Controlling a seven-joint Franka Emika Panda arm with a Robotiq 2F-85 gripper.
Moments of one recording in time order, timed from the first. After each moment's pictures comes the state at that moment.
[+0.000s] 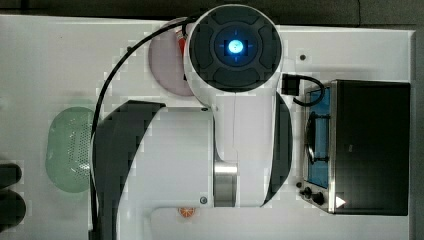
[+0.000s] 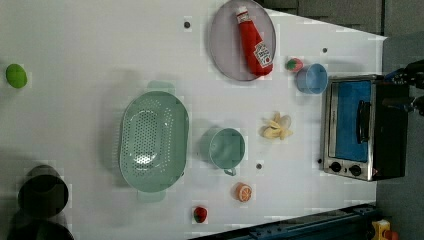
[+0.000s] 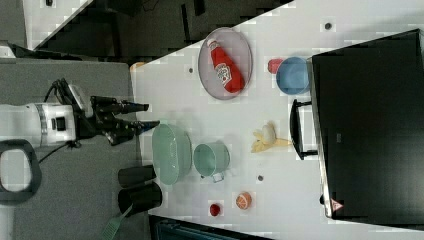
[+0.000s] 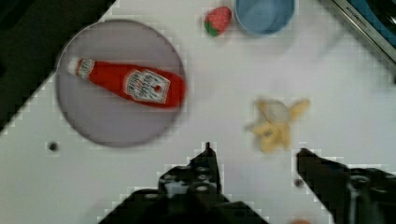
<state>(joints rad) 0.01 -0.03 -0.01 -1.80 -0.02 0.21 0.09</state>
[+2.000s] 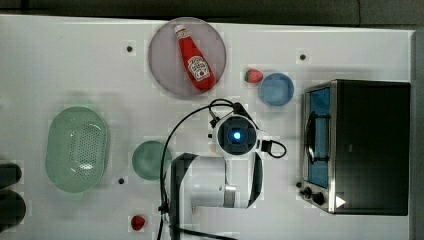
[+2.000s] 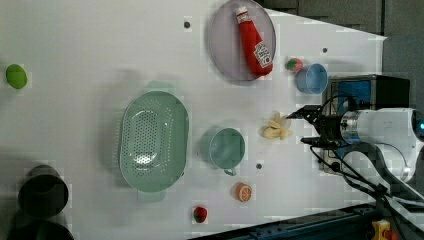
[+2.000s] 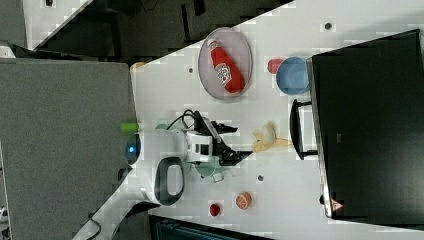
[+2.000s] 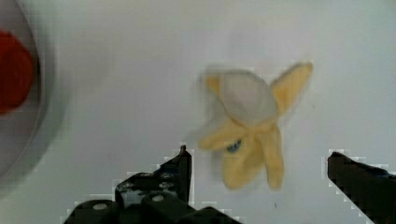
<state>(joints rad) -0.01 0.14 -0.07 -2.44 -0.03 0.96 0.12</state>
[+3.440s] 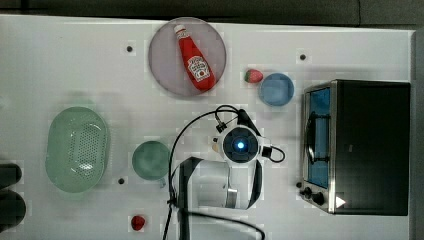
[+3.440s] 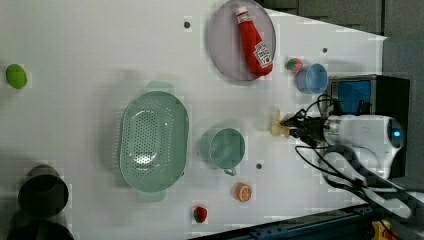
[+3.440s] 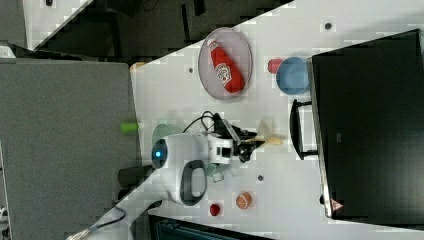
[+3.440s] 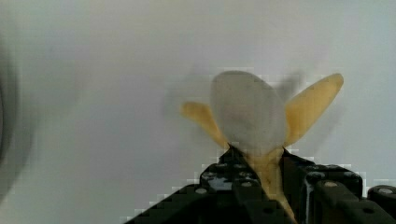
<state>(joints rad) -0.02 0.23 -0.07 -2.49 -0.02 1.13 0.13</state>
